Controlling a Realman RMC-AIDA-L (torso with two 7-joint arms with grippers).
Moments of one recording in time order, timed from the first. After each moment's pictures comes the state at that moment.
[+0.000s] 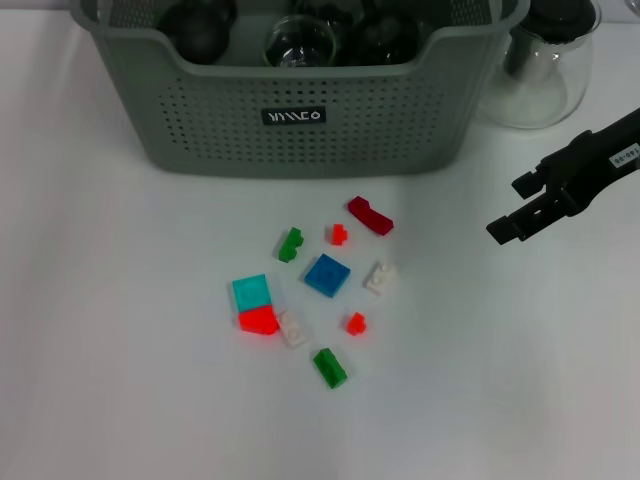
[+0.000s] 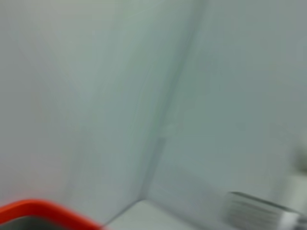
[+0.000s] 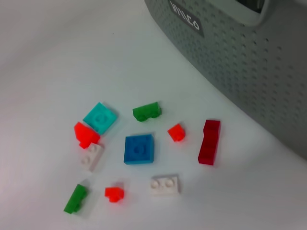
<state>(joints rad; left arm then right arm) -0.68 -2.04 0.72 1.39 1.83 1.75 -2.27 0.83 1.99 -0.93 -0.89 -2.52 -1.70 2.08</state>
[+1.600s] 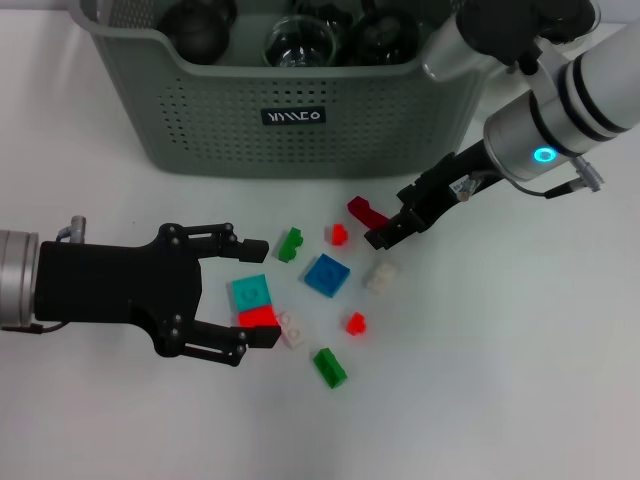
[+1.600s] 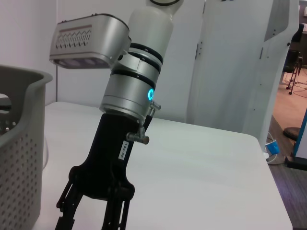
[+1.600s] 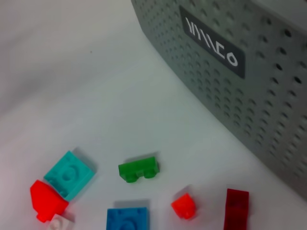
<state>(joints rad) -0.34 -2.17 0.77 1.02 2.07 1.88 -1.31 0.92 2.11 -1.24 -0.64 -2.40 -1.21 2.19</state>
